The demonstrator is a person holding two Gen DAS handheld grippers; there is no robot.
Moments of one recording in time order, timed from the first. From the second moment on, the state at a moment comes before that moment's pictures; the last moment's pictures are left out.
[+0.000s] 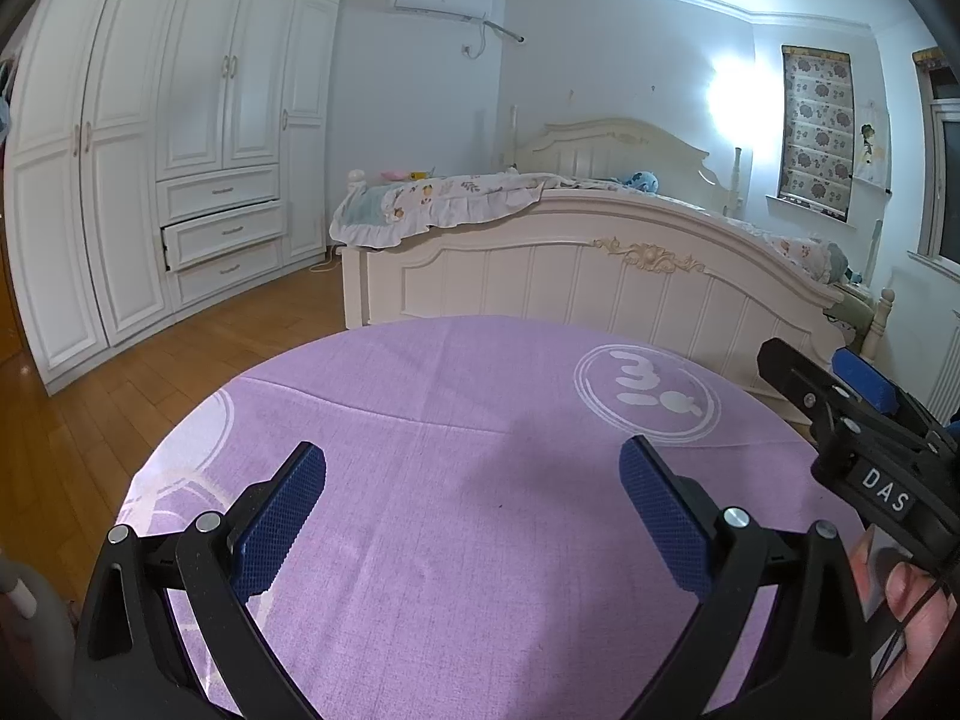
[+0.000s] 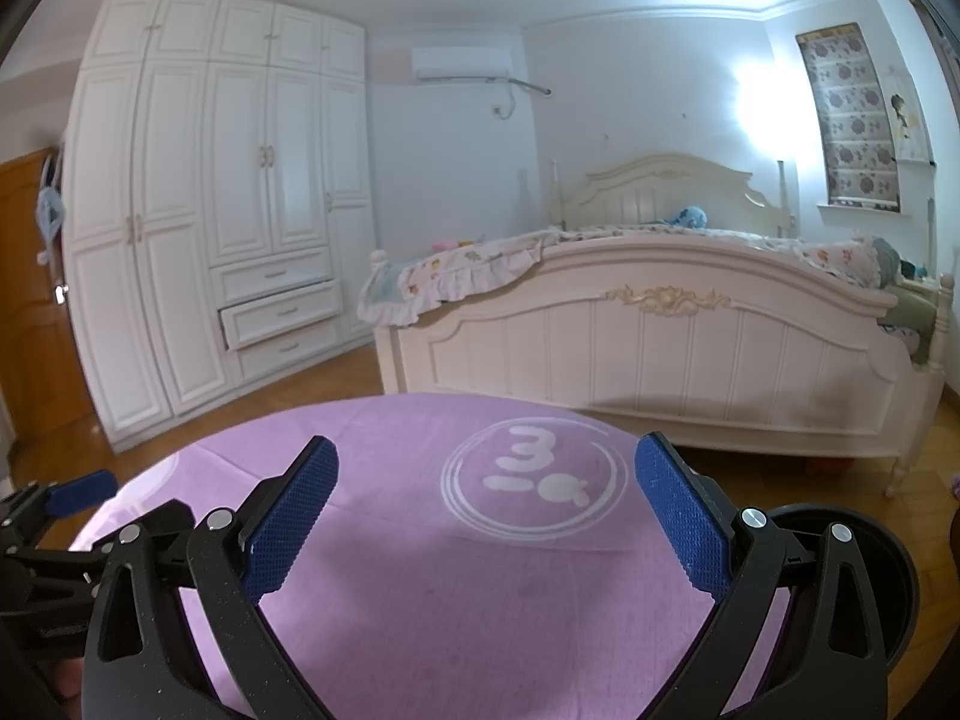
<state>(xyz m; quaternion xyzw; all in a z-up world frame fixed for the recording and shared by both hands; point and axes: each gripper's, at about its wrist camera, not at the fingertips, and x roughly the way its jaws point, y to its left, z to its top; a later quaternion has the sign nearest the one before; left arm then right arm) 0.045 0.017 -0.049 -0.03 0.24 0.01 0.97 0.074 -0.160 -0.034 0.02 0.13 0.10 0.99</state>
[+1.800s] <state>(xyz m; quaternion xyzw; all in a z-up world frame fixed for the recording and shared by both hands) 0.046 0.017 -0.054 -0.03 0.24 0.01 0.97 0.075 -0.155 -0.034 0.02 0.13 0.09 0.99</state>
